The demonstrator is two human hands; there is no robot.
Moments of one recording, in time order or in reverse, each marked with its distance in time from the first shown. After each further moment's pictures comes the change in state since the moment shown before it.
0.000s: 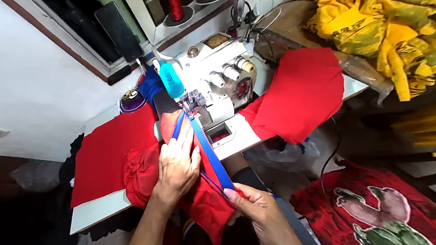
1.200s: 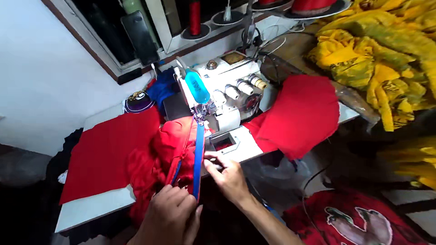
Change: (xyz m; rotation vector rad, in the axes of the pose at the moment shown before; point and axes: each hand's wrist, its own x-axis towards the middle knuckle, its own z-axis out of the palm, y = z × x) left_hand -0.083 -0.010 -0.058 -0.252 0.070 0.327; right_hand 0.100 0.027 0.025 -0.680 -0.008 -0.654
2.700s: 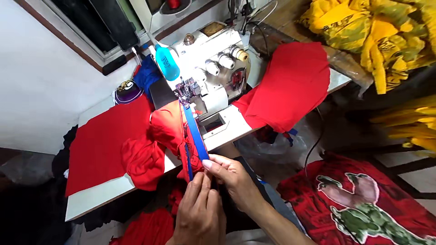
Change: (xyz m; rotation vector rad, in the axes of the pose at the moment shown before) left_hand -0.001 0.075 0.059 0.056 0.084 -0.116; right_hand -0.043 -0.043 -0.038 0.514 -0.115 0.568
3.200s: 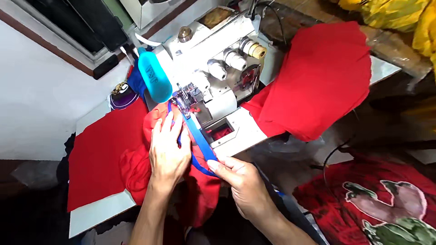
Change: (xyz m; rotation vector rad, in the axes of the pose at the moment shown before) left_hand 0.113 -0.123 0.029 0.095 -0.079 -0.379; right_hand 0.040 -0.002 0.005 0.196 0.203 0.008
